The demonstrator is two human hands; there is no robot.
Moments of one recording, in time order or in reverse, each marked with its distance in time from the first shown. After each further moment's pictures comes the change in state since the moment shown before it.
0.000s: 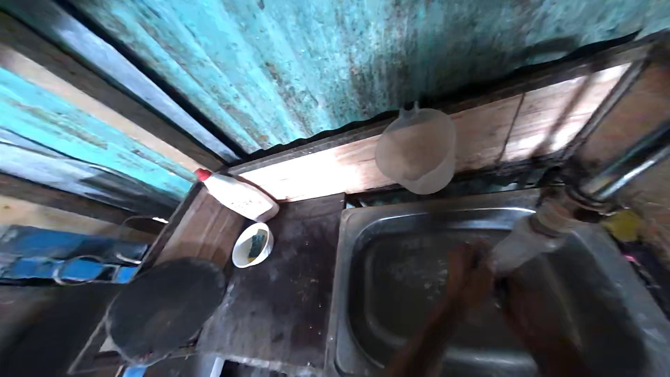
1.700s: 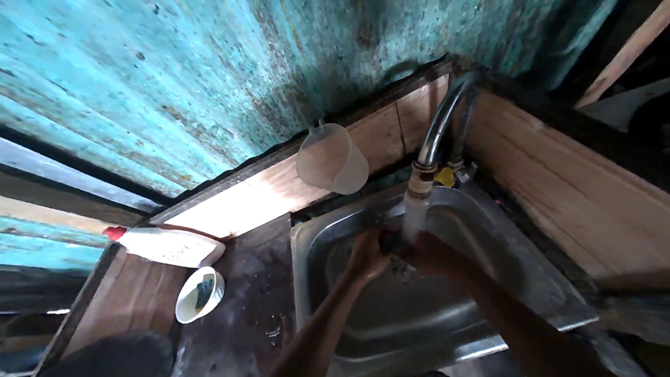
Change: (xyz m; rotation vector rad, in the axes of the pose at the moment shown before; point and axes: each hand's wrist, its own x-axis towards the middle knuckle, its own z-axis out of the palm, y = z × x) left_hand 0.002 0.021 -0.063 0.715 -0.146 0.124; right_hand 0.007 -0.036 -0.001 -0.777 -0.403 -0.226
